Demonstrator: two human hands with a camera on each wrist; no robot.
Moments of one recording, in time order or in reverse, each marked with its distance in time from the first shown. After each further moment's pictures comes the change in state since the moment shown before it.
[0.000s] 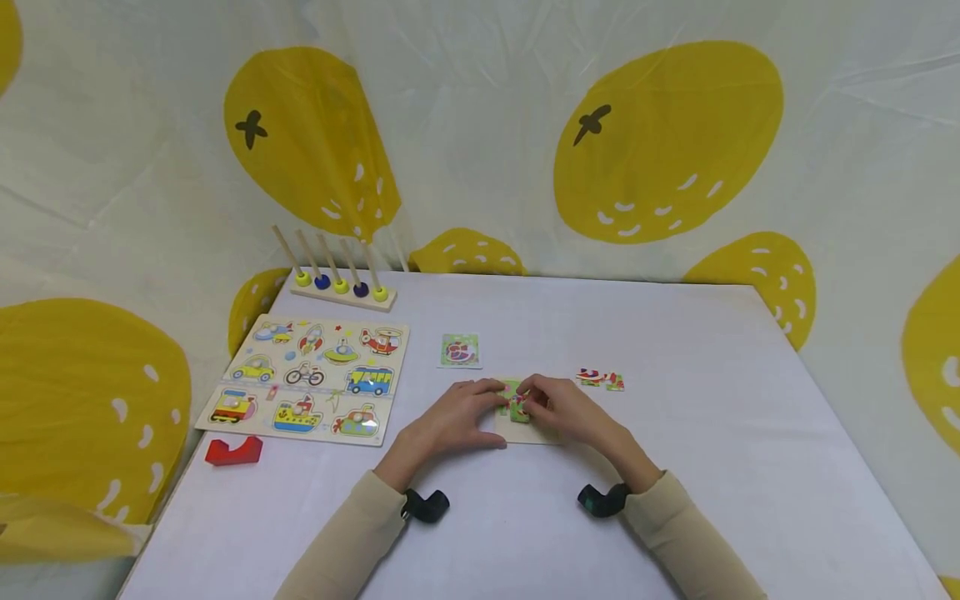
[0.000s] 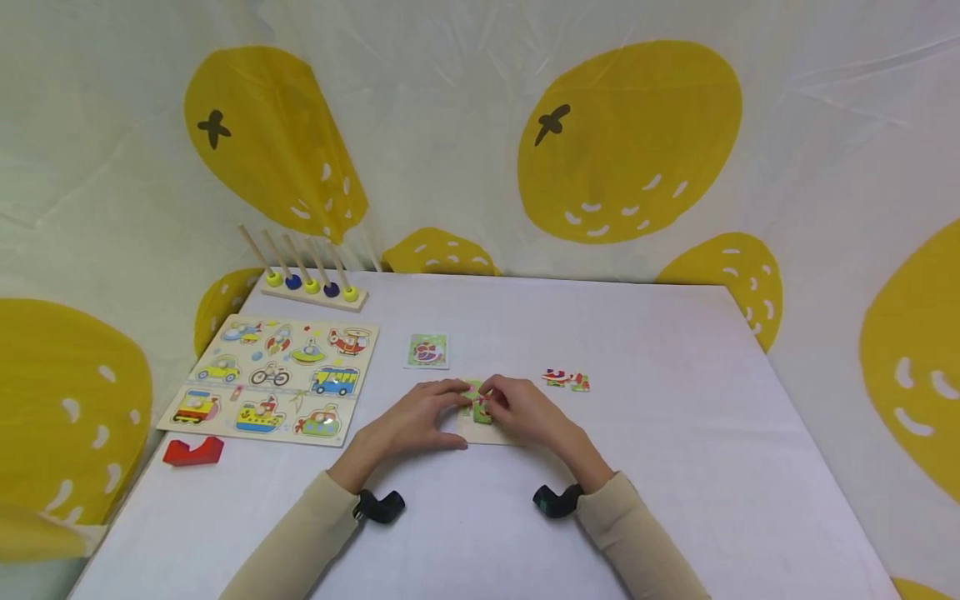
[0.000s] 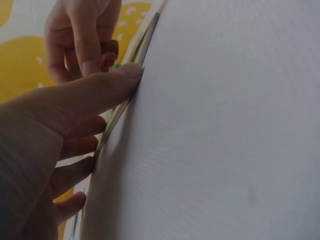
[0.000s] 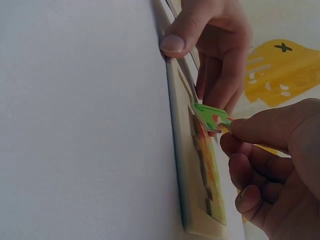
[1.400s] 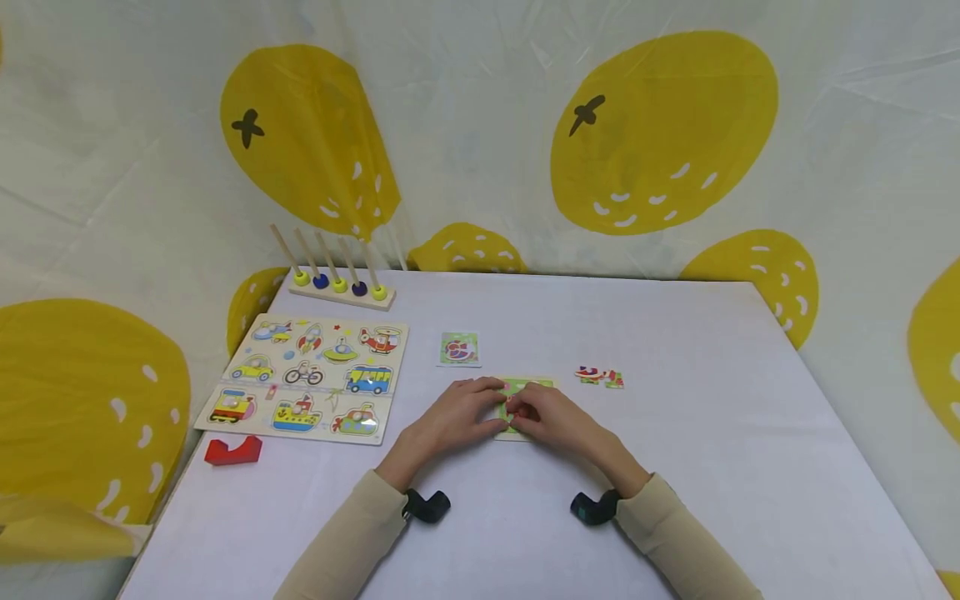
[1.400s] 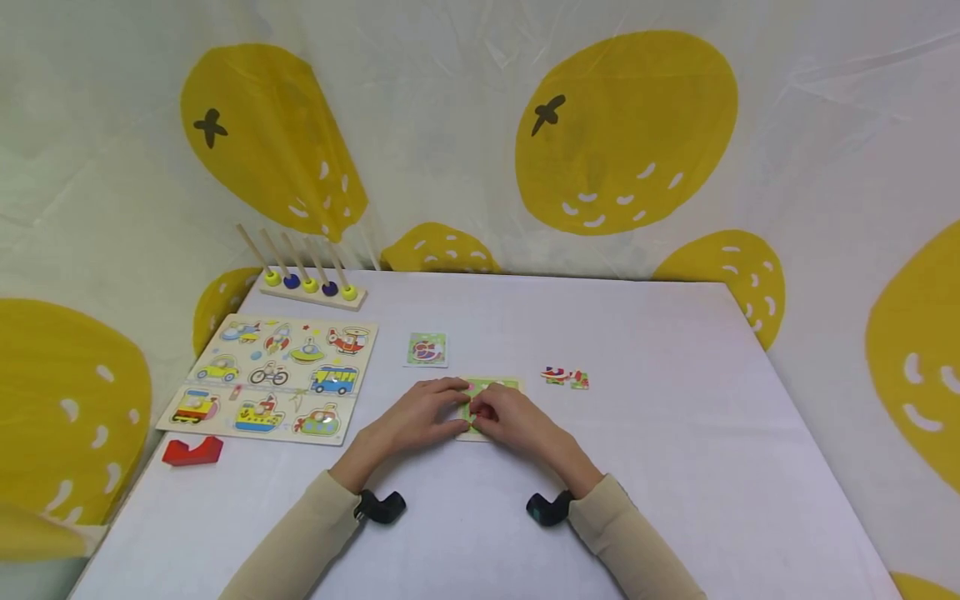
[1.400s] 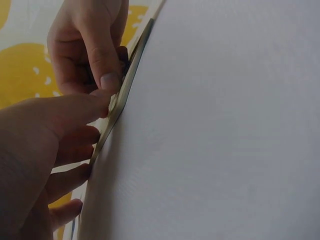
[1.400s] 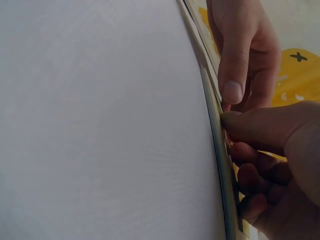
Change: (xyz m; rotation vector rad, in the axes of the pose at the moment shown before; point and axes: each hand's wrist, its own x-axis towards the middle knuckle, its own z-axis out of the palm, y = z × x) left_hand 0.001 0.000 0.003 0.008 0.069 0.033; right_hand 0.000 -0.001 0.023 -0.093 -0.014 -0.055
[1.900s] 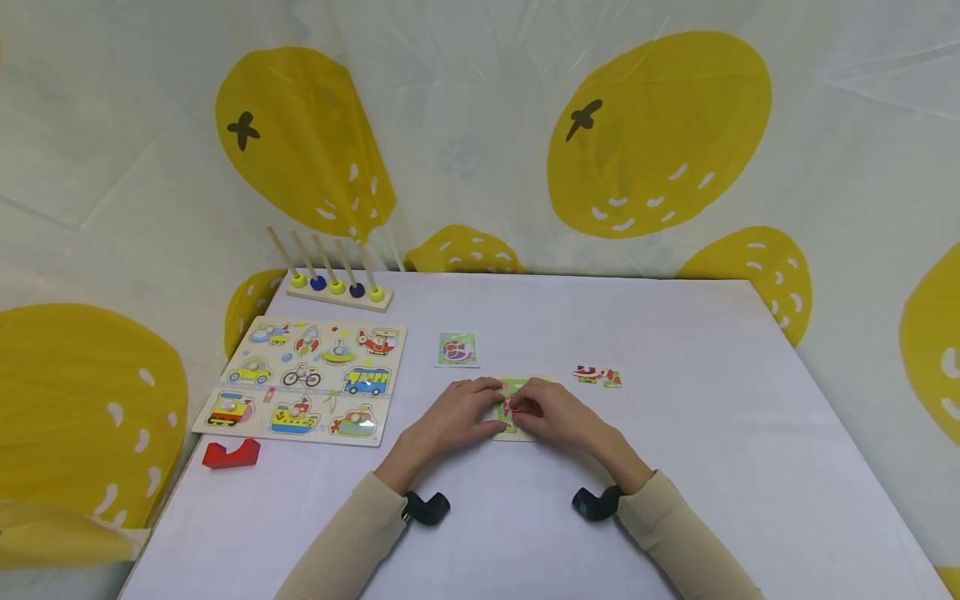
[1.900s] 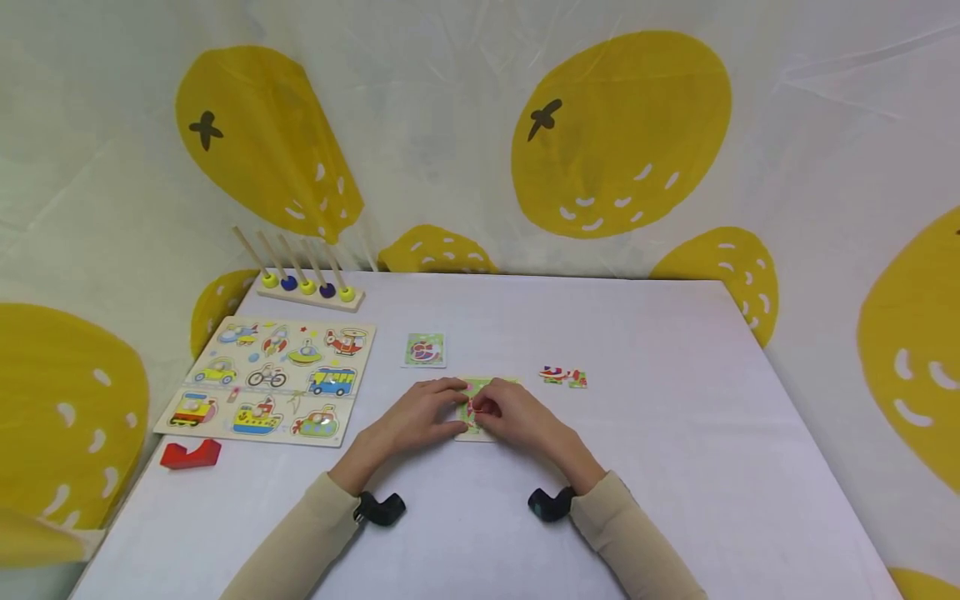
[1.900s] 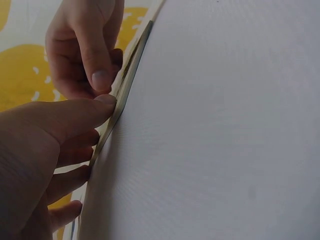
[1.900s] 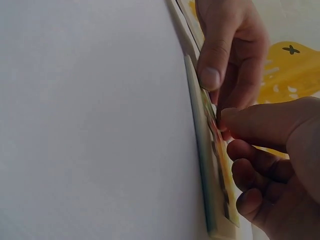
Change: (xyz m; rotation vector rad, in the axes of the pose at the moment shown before) left_hand 0.002 0.002 0.002 0.017 0.000 -0.028; right_hand -0.002 0.003 -0.008 0.029 0.017 0.009
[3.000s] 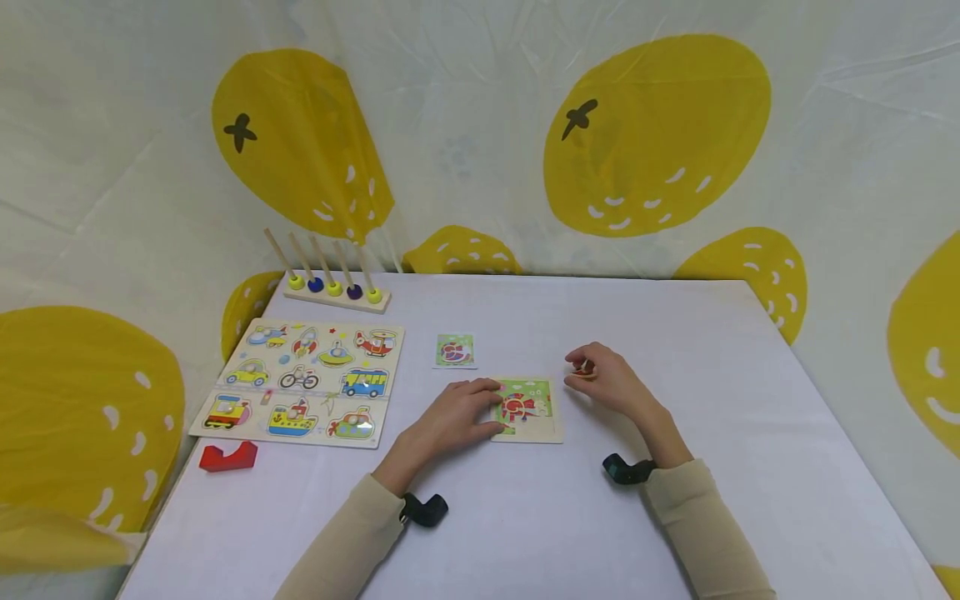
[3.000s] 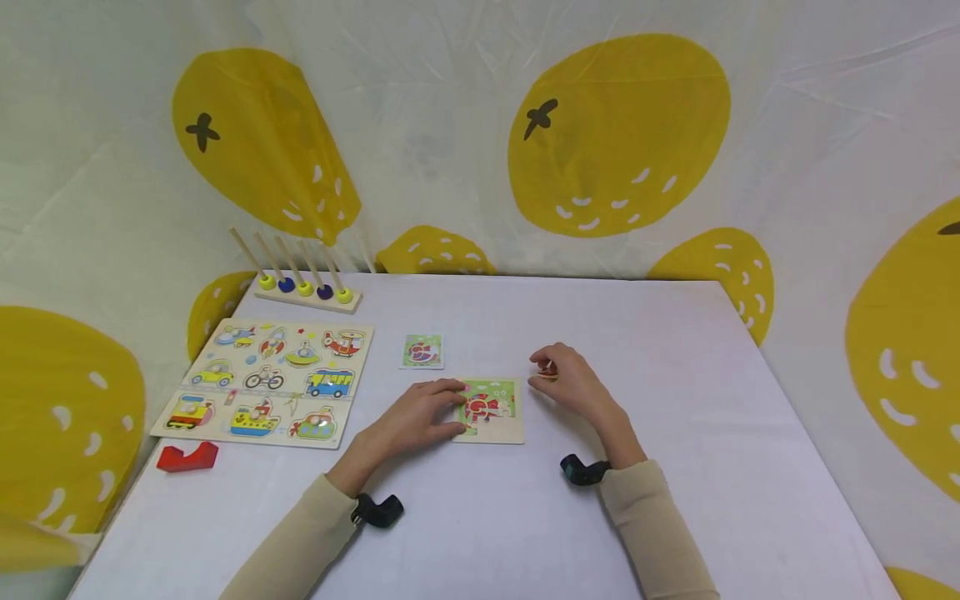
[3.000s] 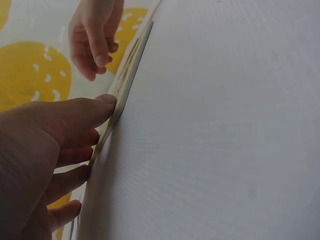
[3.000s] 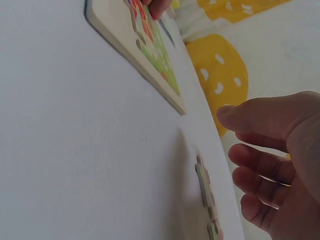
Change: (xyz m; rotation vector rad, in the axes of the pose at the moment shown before) left_hand -0.001 0.002 -0.001 -0.002 -0.003 -0.008; right_hand -0.015 0.050 -0.062 -0.070 0.196 0.233
